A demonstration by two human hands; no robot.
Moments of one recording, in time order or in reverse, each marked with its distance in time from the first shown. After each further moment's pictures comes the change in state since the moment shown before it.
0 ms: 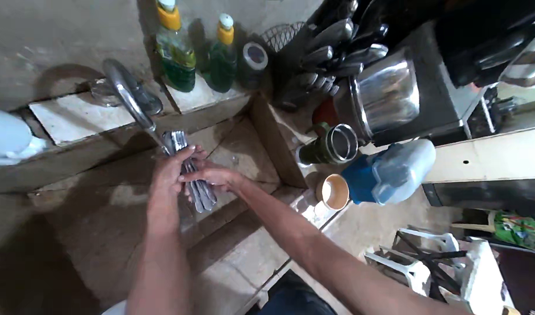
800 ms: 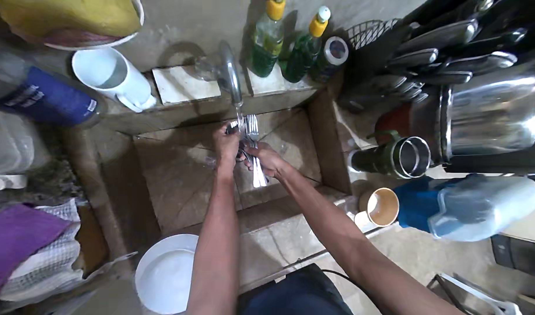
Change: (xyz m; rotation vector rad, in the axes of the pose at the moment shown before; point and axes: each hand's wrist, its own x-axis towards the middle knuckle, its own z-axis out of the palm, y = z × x) left_hand 0.013 -0.018 -0.012 0.301 0.390 0.191; right_hand 0.006 0.008 0.000 0.063 0.187 0.024
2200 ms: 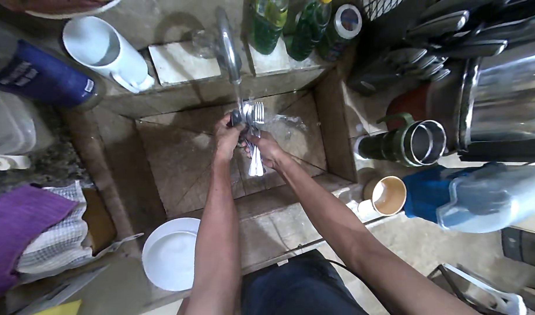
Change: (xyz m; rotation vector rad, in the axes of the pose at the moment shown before) left_hand -0.014 -0.011 -0.014 0.038 -0.119 -0.083; right_hand -0.002 0.013 0.010 0.086 0.142 -0.001
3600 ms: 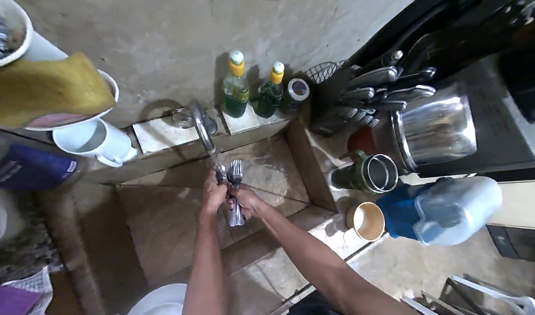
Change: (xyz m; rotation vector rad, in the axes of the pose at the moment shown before) left_hand -0.009 0.004 0.008 0.431 -0.093 -0.005; right_hand -0.004 0.005 0.012 0.118 0.038 0.066
